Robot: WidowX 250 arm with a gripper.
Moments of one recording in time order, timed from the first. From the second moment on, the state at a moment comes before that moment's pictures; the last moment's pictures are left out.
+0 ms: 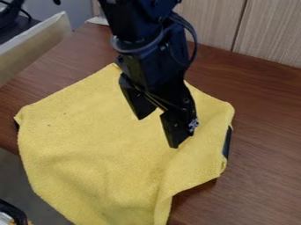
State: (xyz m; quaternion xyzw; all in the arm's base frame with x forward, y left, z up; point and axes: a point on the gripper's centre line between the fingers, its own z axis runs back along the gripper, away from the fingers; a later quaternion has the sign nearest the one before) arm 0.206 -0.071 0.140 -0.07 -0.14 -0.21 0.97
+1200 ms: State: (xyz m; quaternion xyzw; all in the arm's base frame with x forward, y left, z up) arm 0.241 0.003 0.054 -0.04 -0.07 -0.10 0.99
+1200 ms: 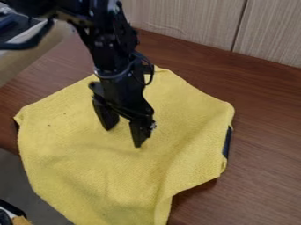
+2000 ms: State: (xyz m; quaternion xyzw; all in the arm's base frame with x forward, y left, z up) arm 0.298 -0.025 0.049 -0.04 -0.09 -0.11 0.99
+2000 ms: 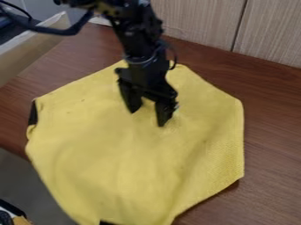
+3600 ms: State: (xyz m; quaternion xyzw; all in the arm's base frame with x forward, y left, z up) arm 0.351 -0.065 0.051 -0.06 -0.10 -0.15 0.98
